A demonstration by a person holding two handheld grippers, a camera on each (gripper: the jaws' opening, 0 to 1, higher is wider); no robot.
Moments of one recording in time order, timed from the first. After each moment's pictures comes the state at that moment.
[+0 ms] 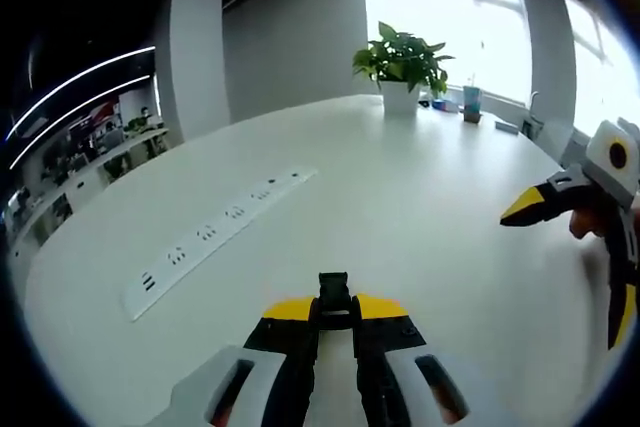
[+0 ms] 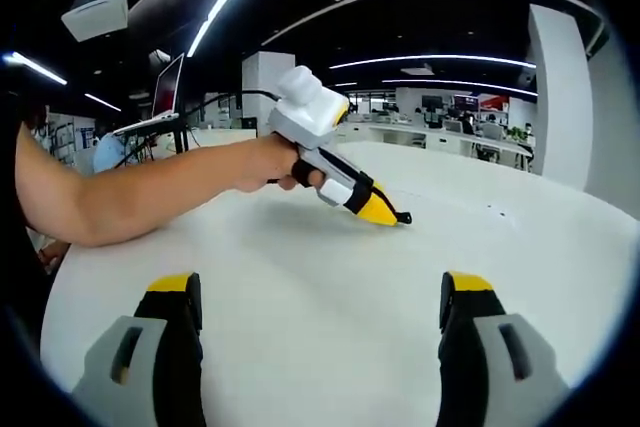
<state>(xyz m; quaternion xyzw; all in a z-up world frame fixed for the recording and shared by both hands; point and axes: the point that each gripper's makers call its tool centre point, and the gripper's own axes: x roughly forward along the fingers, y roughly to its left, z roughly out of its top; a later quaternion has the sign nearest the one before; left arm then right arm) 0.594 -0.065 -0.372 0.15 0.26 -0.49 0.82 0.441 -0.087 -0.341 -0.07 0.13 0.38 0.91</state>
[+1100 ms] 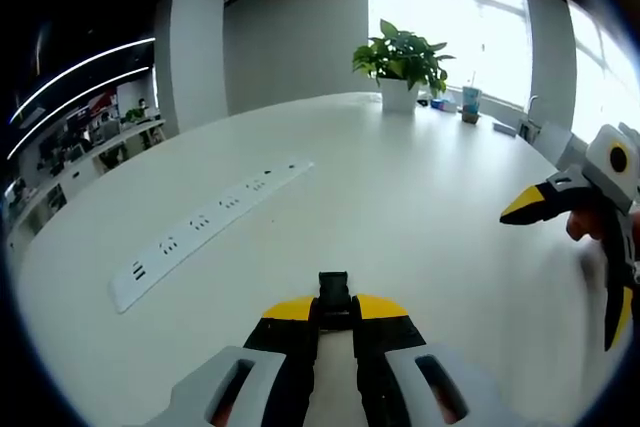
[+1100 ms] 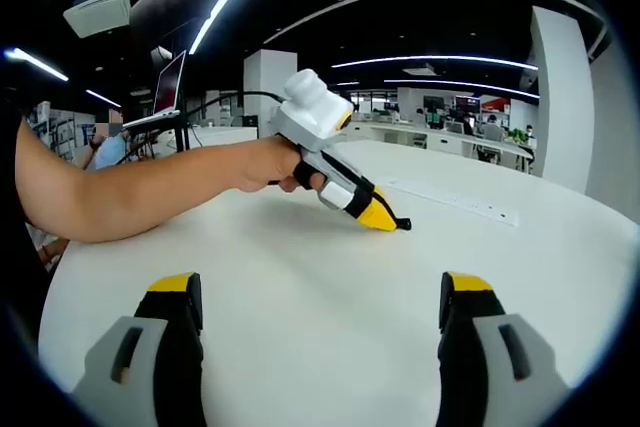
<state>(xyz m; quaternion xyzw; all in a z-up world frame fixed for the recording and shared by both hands) 0.589 -0.065 -0.380 0.13 0.28 -0.49 0.82 0.440 -0.085 -0.341 -0.08 0.13 0.38 0.91</state>
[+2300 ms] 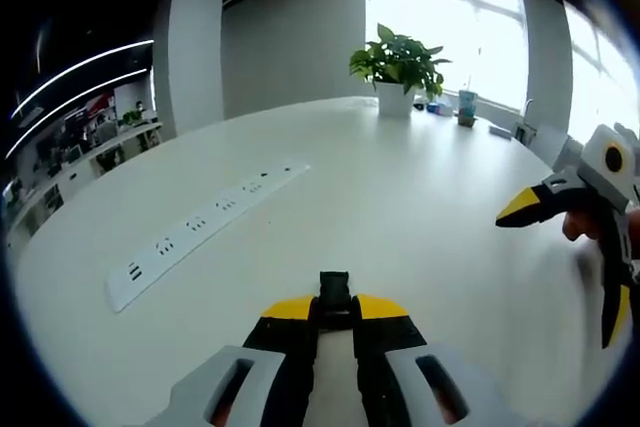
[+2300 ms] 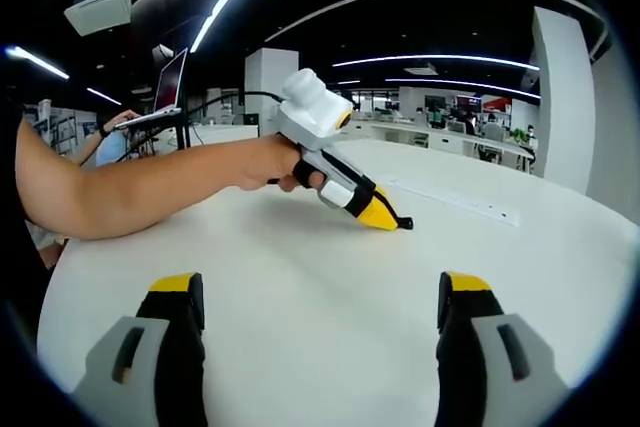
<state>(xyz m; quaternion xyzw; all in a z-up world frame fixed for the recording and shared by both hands) 0.586 -0.068 -0.380 0.13 0.27 -0.50 0.81 0.441 -0.084 -0.345 -0.09 0.14 0.38 0.91</state>
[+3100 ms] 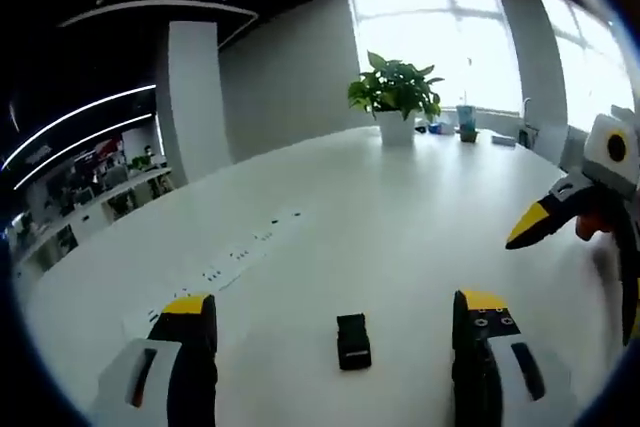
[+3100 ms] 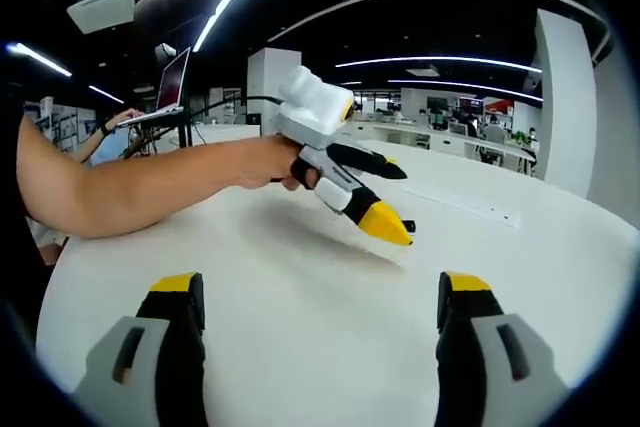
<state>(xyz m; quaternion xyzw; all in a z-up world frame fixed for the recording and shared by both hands) 0.601 -0.080 -0.357 0.12 0.18 -0.50 0.84 0.438 -0.082 -0.344 -0.09 0.13 0.39 0.91</state>
